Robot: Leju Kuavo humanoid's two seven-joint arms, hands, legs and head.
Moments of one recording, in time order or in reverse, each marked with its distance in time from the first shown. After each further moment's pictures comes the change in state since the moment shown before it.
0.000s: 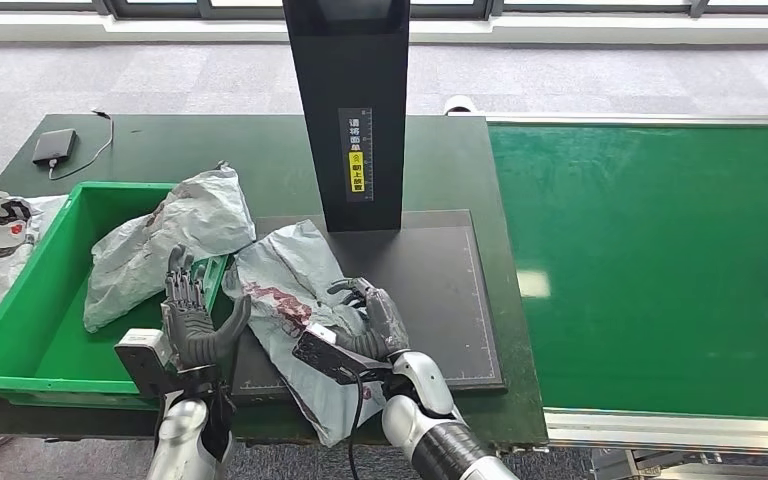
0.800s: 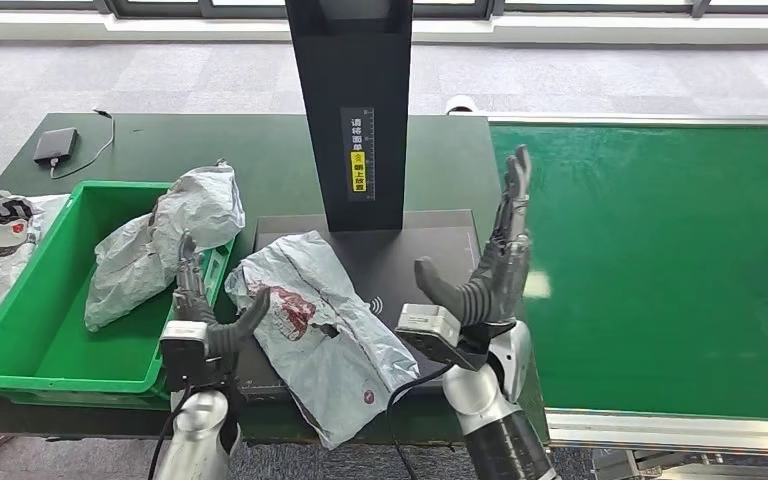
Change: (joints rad) left arm -0.013 0.007 -0.117 -0.007 -0.240 0.278 0.000; right arm 0.162 -0.031 -0.275 -0.719 -0.064 -0.259 -0.408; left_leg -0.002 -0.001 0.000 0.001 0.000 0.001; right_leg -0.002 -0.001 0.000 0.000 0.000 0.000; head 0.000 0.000
